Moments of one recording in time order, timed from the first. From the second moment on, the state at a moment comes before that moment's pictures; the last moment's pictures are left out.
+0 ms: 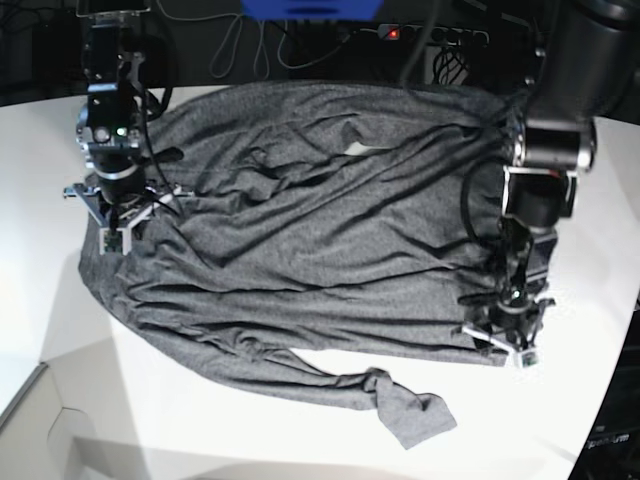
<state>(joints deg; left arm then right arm) -36.1 -13.3 5.9 24.7 -23.4 -1.6 -2.2 -12.8 8.1 6.9 99.9 -0.3 -0.1 -34.3</state>
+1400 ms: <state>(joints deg) -2.4 -16.4 -6.8 64.8 -31.3 -4.0 16.6 1.2 11.4 5.2 77.0 0.6 8.9 -34.1</state>
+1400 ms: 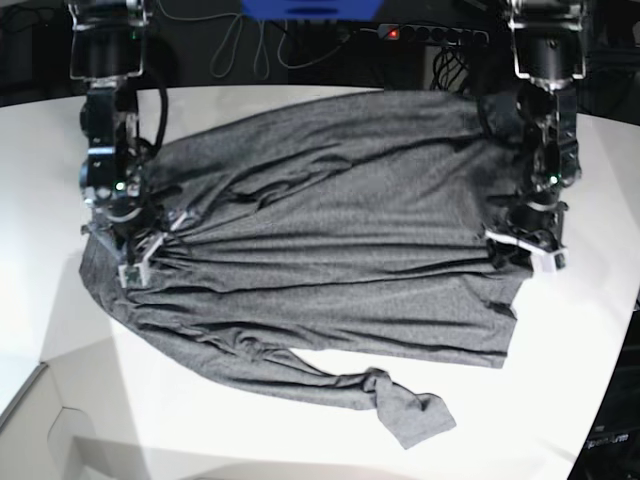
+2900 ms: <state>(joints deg) -3.9 -12.1 -6.4 85.2 -30.7 -0.8 36.3 38.4 11.5 -4.2 21.1 -0.3 14.5 -4.5</state>
